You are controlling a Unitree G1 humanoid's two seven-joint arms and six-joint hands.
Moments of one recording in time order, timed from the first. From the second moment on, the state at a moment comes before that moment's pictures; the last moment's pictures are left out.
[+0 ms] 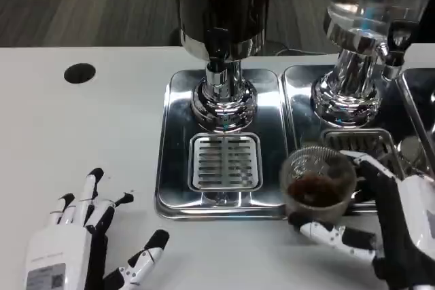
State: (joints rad) left arm 0.37 0.38 -0.25 0.15 0.87 -0.14 0.74; right arm 0.33 -0.17 0.16 -0.10 -0.63 -0.19 -0.35
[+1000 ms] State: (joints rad) left arm 0.38 0.38 -0.25 0.14 0.87 -0.12 0.73; right arm 0.35 -0.15 0.23 0.05 -0.65 -0.29 -0.47
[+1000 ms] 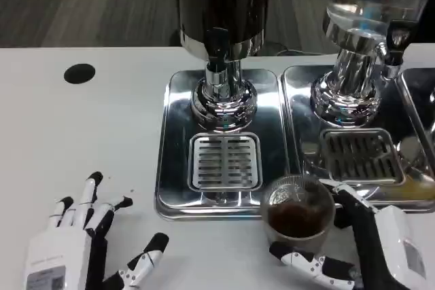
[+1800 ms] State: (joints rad) left arm 0.37 0.38 -0.25 0.14 0.87 -0.12 0.73; right arm 0.33 -0.22 0.23 0.11 -0.56 -0.39 -0.39
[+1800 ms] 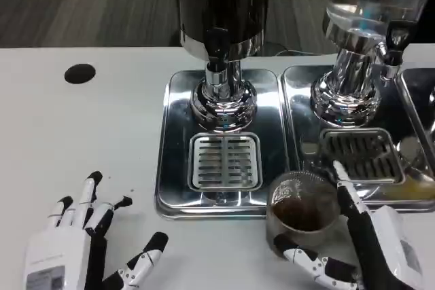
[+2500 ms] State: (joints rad) left arm 0.36 0.38 -0.25 0.14 0.86 -0.12 0.73; right arm 0.32 -0.24 0.19 0.10 -0.48 -0.46 -0.30
